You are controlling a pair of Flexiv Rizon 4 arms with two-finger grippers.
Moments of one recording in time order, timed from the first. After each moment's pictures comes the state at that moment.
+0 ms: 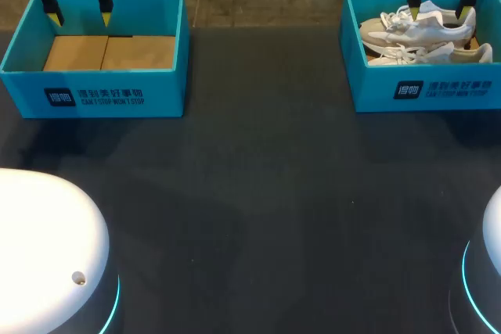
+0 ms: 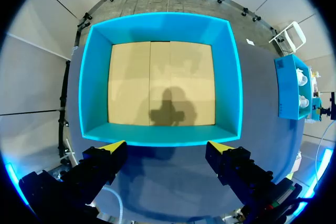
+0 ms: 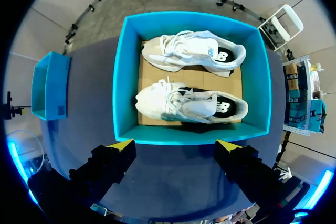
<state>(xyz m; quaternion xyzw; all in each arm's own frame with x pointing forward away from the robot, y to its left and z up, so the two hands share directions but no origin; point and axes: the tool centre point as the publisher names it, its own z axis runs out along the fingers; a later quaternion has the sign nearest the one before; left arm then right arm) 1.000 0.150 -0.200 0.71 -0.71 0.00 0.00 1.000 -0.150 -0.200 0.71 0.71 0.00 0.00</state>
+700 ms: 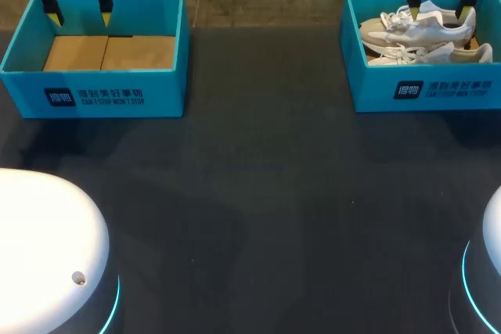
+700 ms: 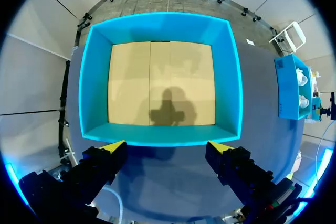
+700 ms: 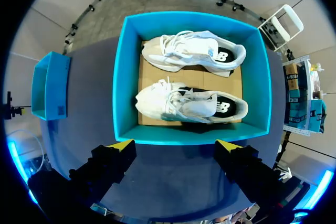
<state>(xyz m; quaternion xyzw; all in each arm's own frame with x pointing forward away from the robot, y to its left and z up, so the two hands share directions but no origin) 1.000 0.150 -0.200 0.71 -0.71 0.00 0.00 1.000 -0.150 -0.200 0.71 0.71 0.00 0.00</state>
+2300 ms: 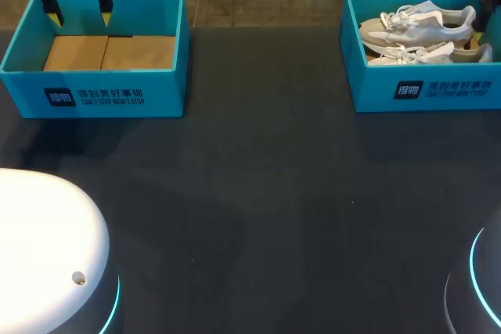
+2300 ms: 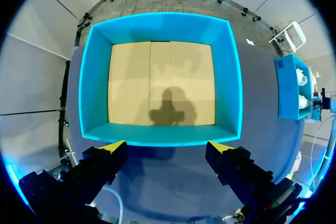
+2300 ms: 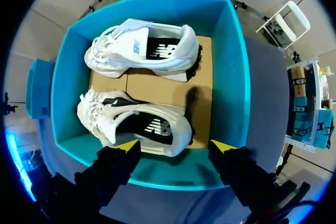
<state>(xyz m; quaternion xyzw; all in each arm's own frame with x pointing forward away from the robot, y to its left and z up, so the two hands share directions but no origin) 1.000 0.150 -0.200 0.71 -0.71 0.00 0.00 1.033 -0.312 -0.294 0.69 0.72 0.03 -0.01</state>
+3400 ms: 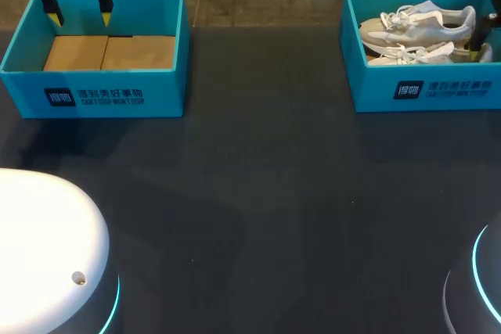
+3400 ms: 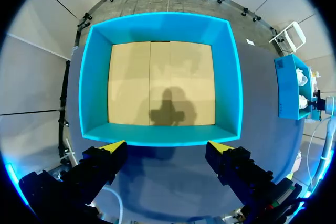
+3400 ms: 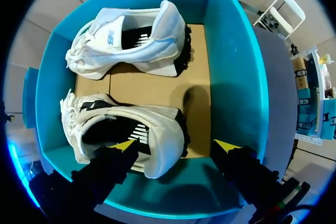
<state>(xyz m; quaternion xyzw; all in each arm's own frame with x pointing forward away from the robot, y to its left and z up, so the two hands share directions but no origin) 1.000 0.150 -0.200 0.71 -0.71 0.00 0.00 1.030 -0.323 -0.343 0.72 0.70 0.04 0.00</state>
